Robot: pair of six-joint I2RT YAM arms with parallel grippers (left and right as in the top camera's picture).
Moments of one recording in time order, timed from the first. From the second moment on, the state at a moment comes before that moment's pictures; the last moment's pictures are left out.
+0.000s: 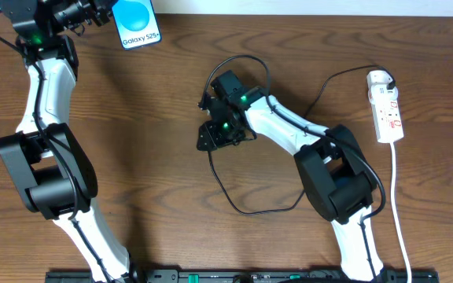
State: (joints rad) left arm 0.25 2.11 1.74 0.80 1.34 -1.62; right arm 0.62 2.24 1.63 -0.69 -0.50 0.22
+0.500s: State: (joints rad) left arm 0.25 2.11 1.74 0.80 1.36 -1.62; right arm 0.64 2.24 1.66 -0.70 -0.39 0.54
